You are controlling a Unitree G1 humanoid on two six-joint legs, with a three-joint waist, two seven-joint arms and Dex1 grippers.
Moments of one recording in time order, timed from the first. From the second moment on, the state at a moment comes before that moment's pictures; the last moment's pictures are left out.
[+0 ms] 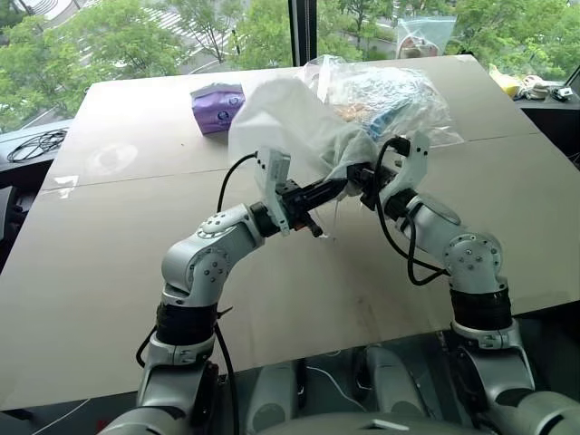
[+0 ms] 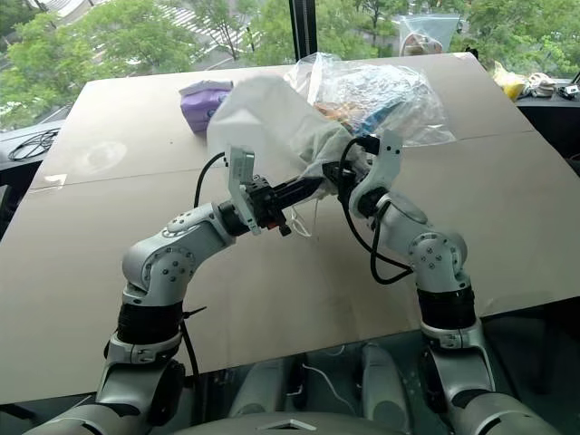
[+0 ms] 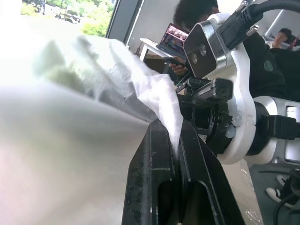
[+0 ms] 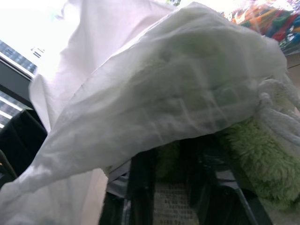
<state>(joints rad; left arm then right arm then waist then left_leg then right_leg) -0.50 0.33 0.01 -0.26 -0.70 0.75 -0.62 -0.57 -0.19 0.03 -0.21 0.95 0.78 -0.17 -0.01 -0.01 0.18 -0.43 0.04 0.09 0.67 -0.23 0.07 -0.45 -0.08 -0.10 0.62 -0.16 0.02</state>
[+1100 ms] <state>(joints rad) -0.64 0.42 0.04 -0.11 -0.59 0.62 -0.68 -0.47 -0.60 0.22 -0.35 0.54 0.79 0.56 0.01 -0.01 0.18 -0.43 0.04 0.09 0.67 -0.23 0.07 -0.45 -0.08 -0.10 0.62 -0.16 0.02</state>
